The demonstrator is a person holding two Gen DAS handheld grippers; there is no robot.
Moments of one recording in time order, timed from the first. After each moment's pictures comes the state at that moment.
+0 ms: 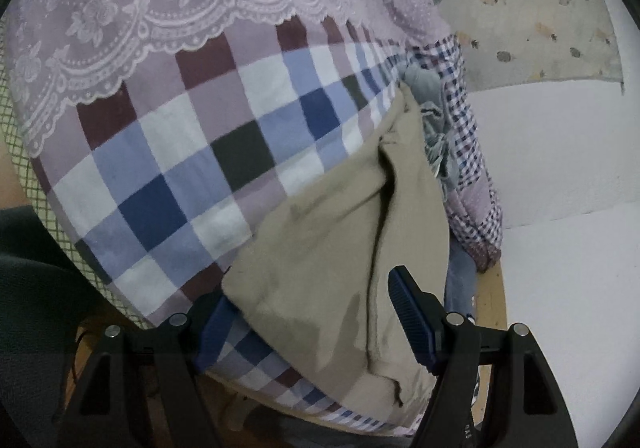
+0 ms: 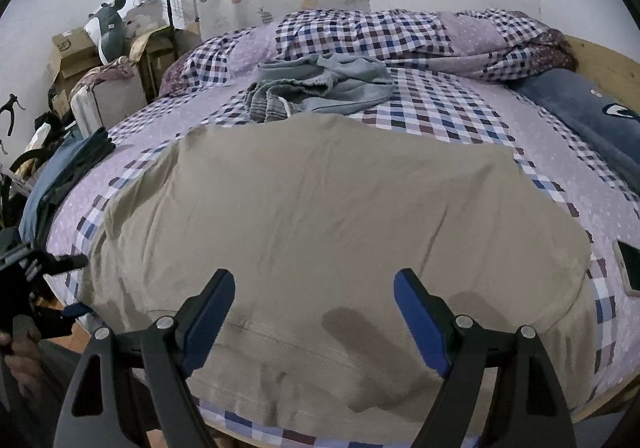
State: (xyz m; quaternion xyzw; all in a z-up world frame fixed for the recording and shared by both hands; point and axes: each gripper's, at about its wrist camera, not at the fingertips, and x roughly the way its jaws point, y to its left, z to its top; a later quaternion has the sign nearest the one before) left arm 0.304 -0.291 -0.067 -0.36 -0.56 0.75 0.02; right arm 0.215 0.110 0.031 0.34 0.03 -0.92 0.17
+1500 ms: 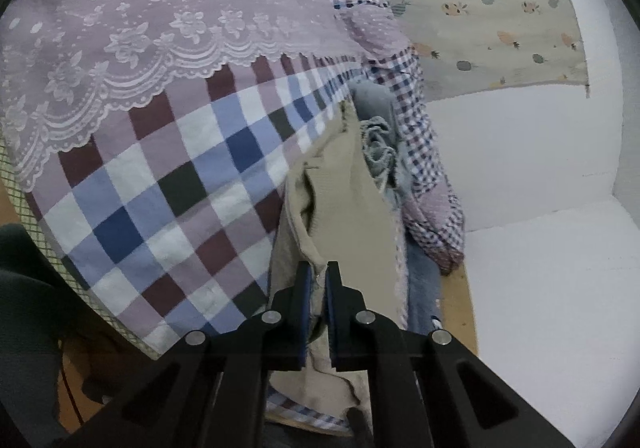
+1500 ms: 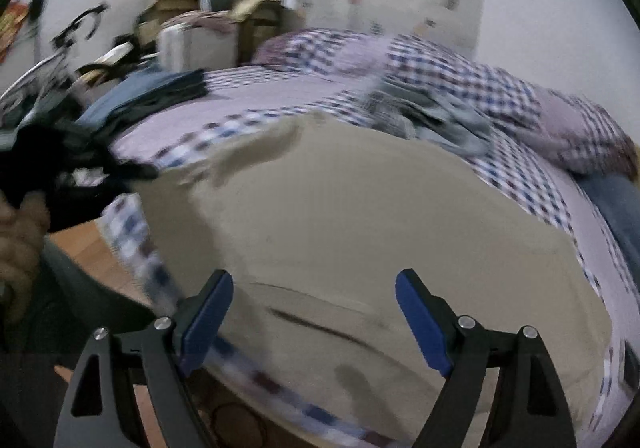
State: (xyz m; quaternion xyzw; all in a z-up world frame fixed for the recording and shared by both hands) left arm 0.307 -0.307 -0.031 -0.31 -0.58 0.75 0.07; right arm 0.288 -0.004 0.021 0.28 0.19 -0.89 0.30
